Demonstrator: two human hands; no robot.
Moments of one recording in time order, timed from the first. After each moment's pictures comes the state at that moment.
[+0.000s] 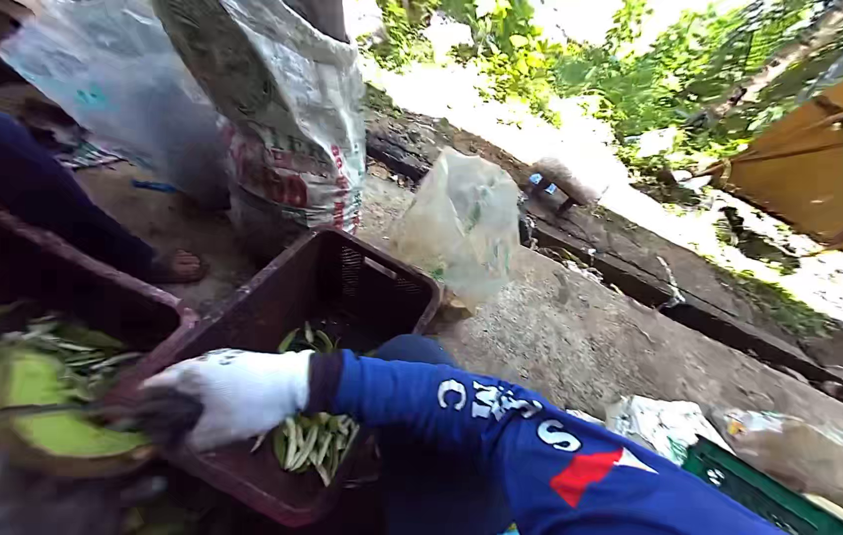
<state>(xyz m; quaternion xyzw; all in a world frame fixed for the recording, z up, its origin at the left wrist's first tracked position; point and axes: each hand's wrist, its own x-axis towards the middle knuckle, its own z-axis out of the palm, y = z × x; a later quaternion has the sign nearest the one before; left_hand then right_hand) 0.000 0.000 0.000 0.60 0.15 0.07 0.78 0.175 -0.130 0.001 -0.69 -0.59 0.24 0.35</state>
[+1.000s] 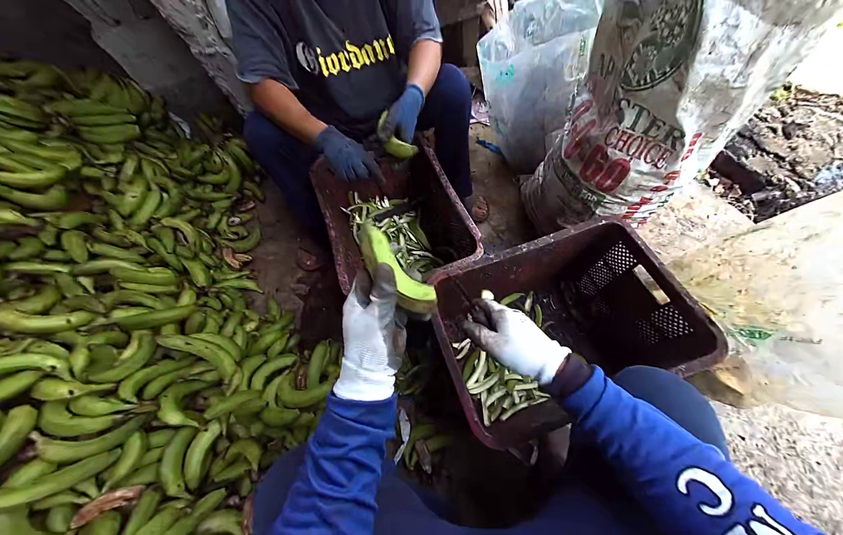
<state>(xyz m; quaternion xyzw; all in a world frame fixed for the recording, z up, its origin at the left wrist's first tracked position) 0.003 0.013 0.009 0.51 0.26 0.41 0.71 0.171 -0.116 -0.041 -0.78 -0.46 0.33 0.29</state>
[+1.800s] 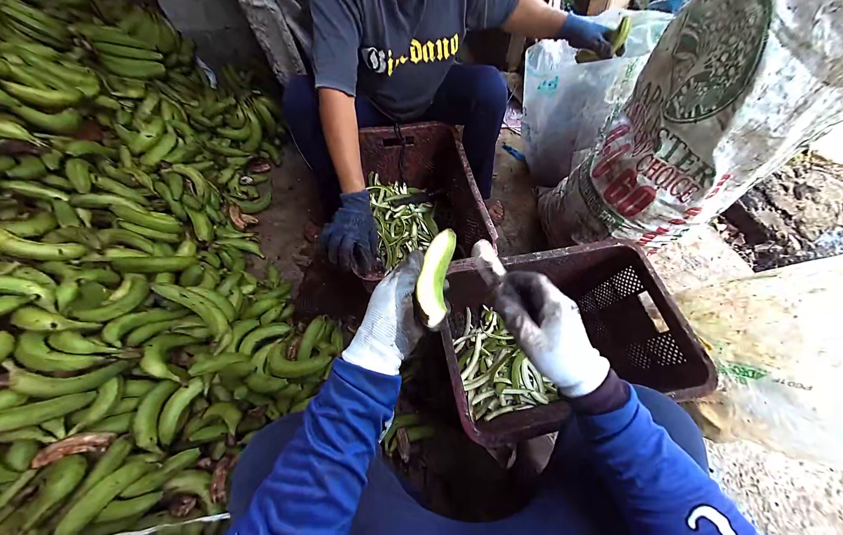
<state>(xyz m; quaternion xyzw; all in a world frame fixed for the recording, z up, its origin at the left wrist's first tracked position) 0.000 0.019 -0.003 0.46 0.34 0.28 0.77 0.172 -0.135 -0.015 -0.72 -0.51 0.15 0.45</state>
